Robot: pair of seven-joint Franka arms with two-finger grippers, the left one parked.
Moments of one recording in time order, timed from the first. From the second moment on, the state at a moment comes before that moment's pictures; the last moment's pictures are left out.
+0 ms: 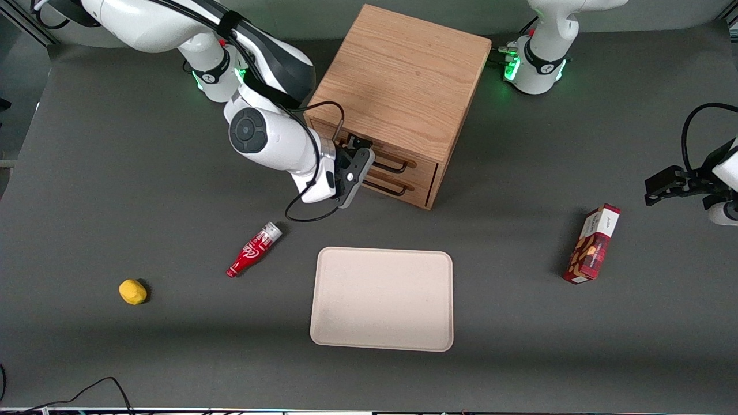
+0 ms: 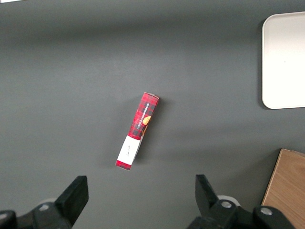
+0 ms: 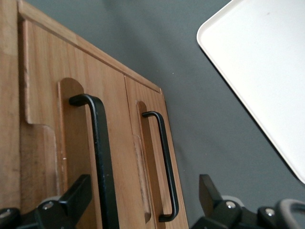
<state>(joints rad) -0.08 0.51 0.87 -1.72 0.10 2.21 -0.26</state>
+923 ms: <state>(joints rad) -0.09 0.53 0.84 -1.75 0.03 2.27 -0.31</state>
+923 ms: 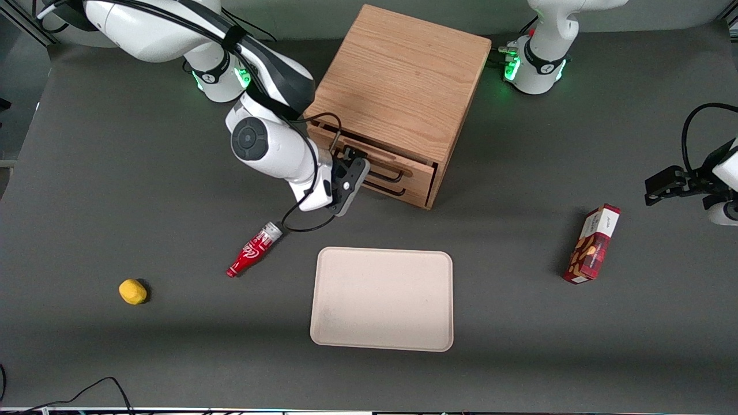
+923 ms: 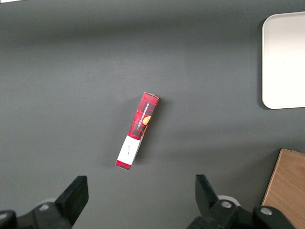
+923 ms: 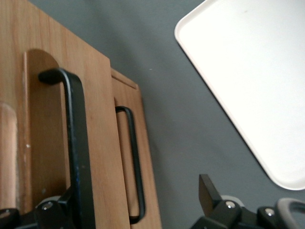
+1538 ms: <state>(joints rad) -0.10 0.59 0.77 -1.64 0.03 2.24 -0.39</state>
